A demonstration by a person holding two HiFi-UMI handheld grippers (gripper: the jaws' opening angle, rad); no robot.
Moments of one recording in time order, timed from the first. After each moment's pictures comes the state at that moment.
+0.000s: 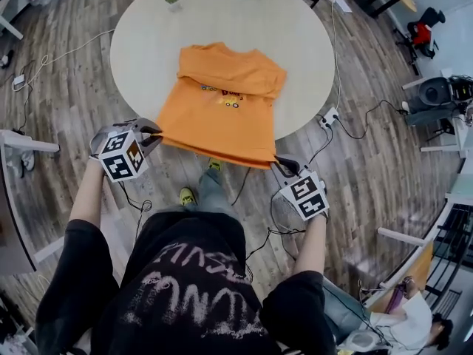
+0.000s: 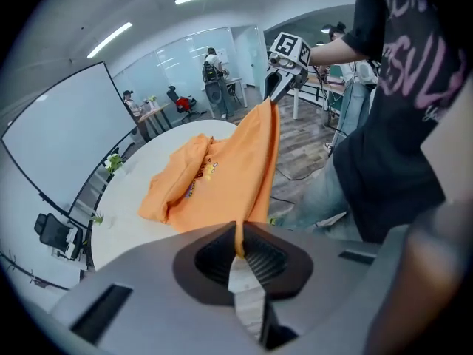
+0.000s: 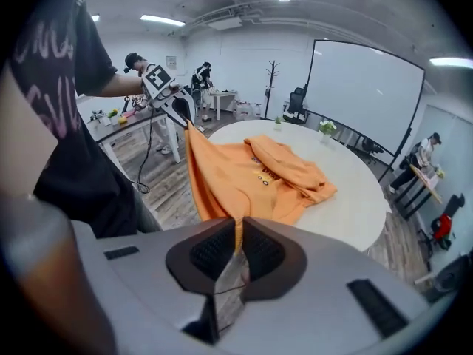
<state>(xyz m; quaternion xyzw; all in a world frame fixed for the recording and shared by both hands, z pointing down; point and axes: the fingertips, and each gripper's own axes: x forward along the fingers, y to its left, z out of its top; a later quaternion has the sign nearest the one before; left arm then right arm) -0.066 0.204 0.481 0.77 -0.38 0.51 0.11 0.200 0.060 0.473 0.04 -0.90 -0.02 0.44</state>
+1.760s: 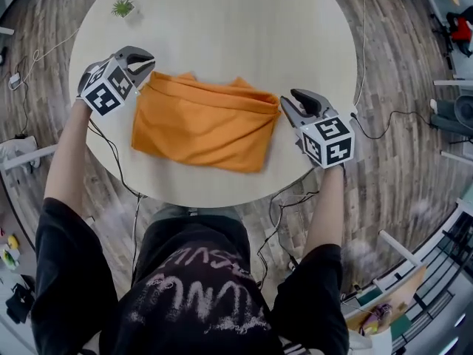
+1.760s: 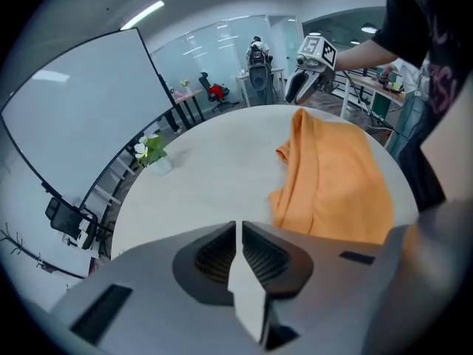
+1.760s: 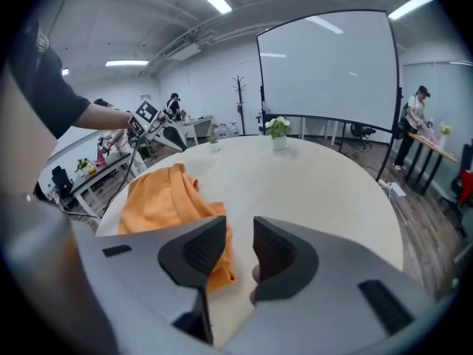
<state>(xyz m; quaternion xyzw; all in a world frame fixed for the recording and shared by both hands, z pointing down) -0.261 -0.148 0.510 0.72 -0.45 0.50 0.14 0.024 -0.292 0.505 0.07 -0.93 0.09 0.36</state>
